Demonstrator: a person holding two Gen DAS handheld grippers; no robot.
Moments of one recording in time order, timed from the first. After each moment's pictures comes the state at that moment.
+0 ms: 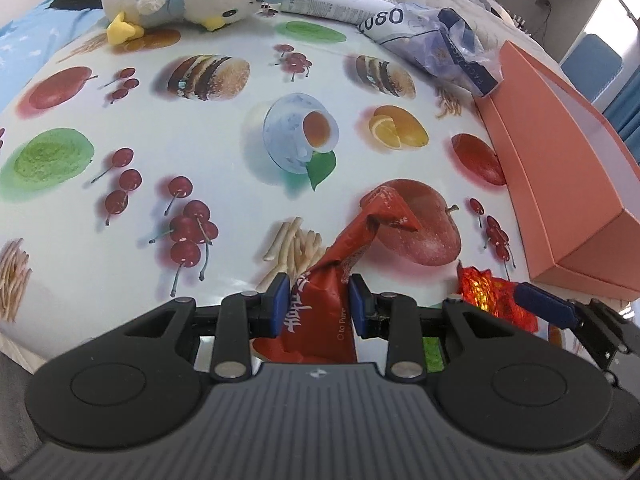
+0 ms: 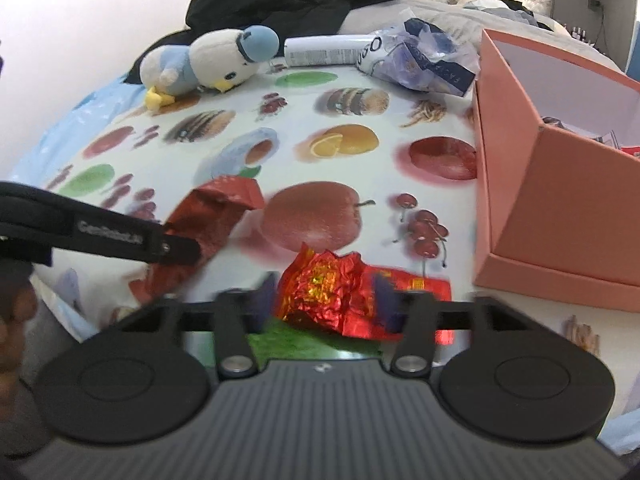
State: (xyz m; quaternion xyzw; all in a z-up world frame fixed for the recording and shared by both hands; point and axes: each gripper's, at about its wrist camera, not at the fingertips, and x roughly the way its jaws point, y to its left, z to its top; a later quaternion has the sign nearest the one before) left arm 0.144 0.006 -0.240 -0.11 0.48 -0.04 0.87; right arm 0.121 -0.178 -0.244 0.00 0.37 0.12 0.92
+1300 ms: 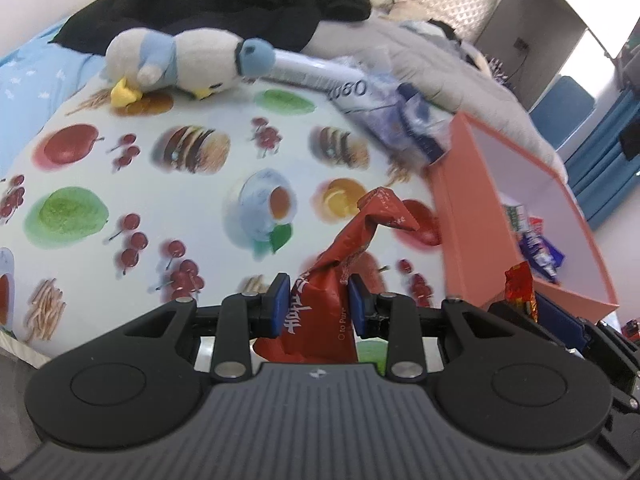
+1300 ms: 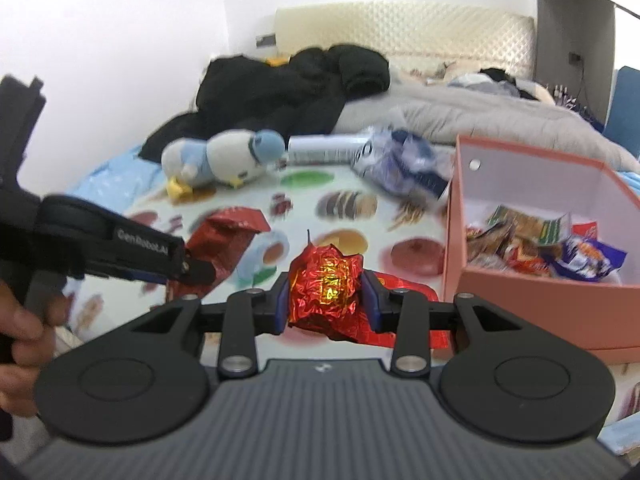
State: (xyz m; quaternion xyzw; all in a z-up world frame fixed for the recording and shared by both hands) left arm 0.120 0.004 -0.142 -0.14 0.43 -0.06 0.89; right arm 0.080 -0.192 -0.150 0.01 0.28 0.11 0.95
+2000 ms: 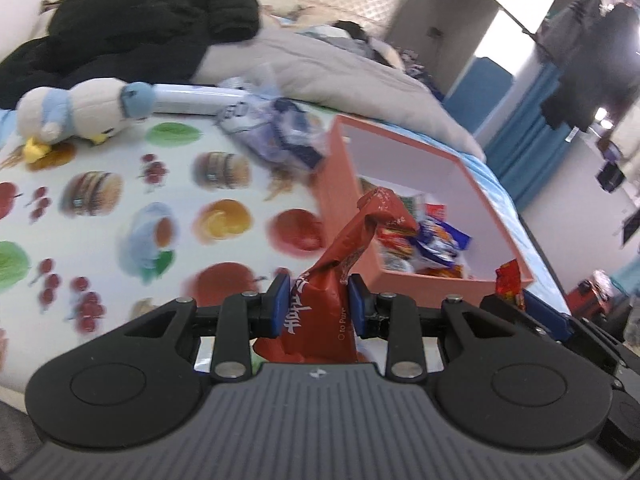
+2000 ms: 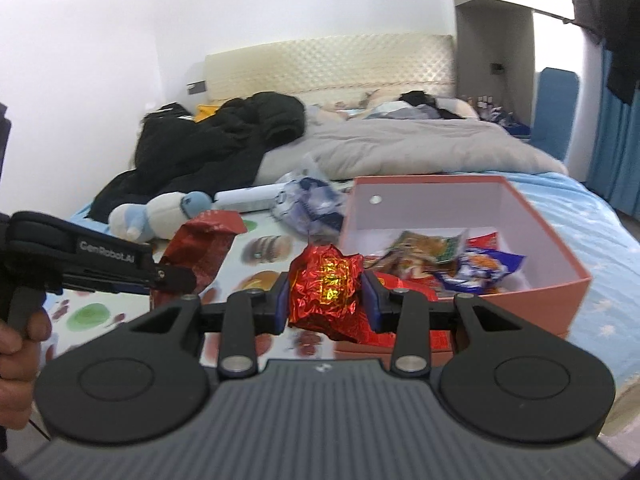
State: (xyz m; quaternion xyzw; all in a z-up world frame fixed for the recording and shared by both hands) left arm 0.095 -0.079 -0.083 -0.11 0.40 -0.18 0.89; right arm 0.029 -0.262 -0.101 0.05 0.23 0.01 0.97
